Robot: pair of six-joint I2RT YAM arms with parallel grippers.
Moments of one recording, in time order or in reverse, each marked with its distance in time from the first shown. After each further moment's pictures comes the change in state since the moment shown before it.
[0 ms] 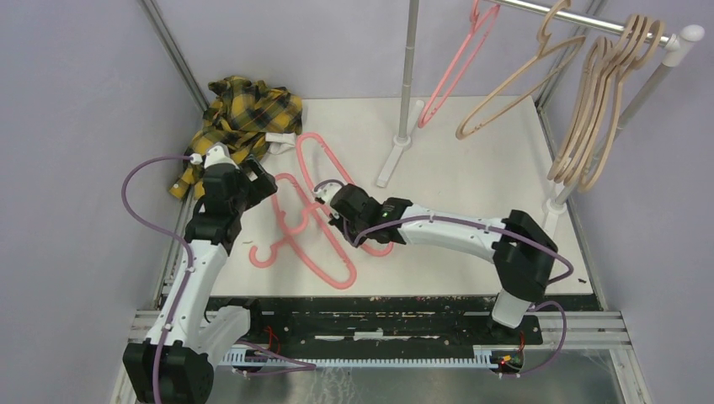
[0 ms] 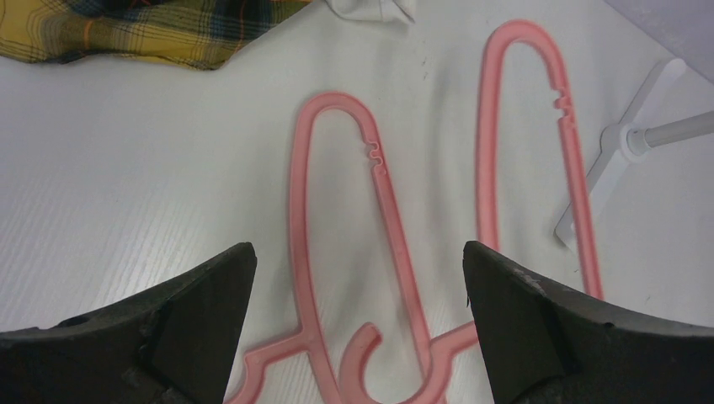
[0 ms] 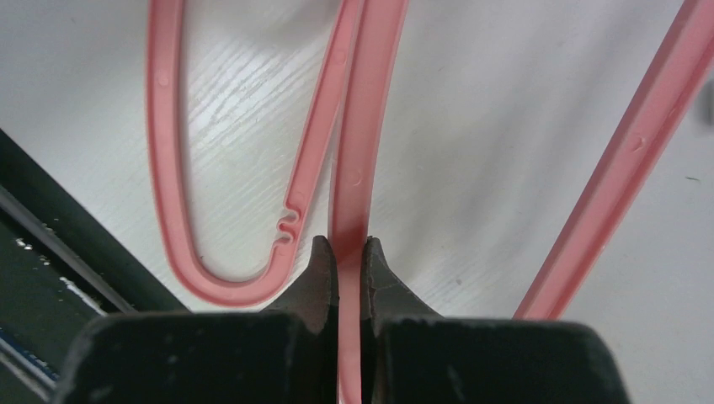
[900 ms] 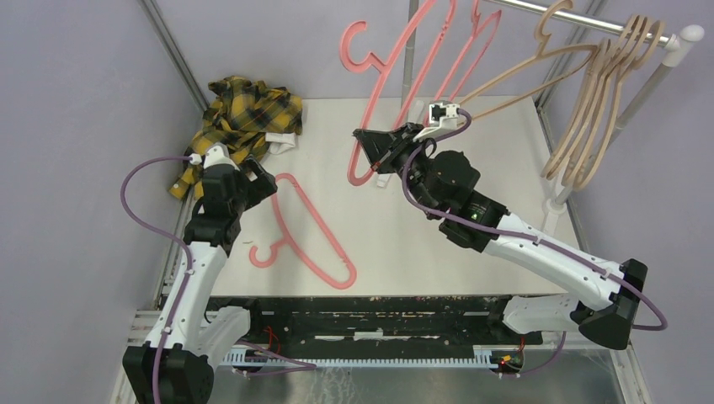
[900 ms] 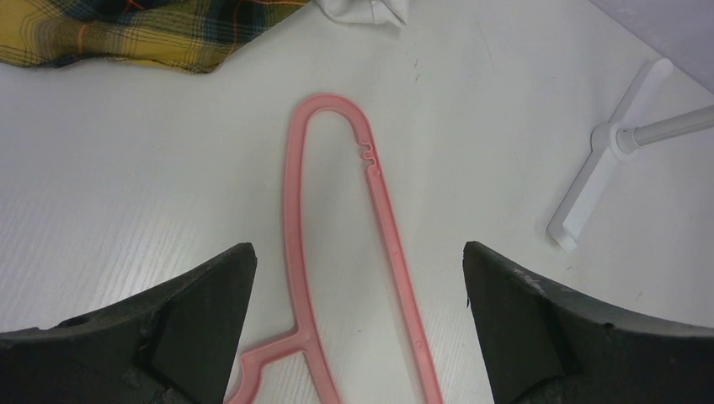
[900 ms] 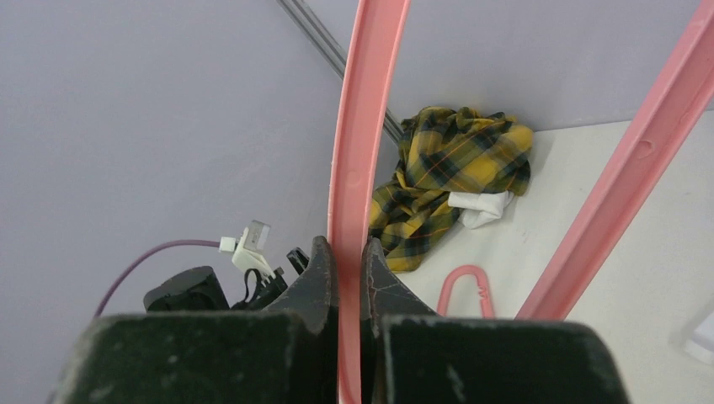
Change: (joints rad) left arm 0.000 -0.025 0.000 0.000 0.007 0.001; right arm -0.071 -0.538 -0.028 0.598 0.296 0.497
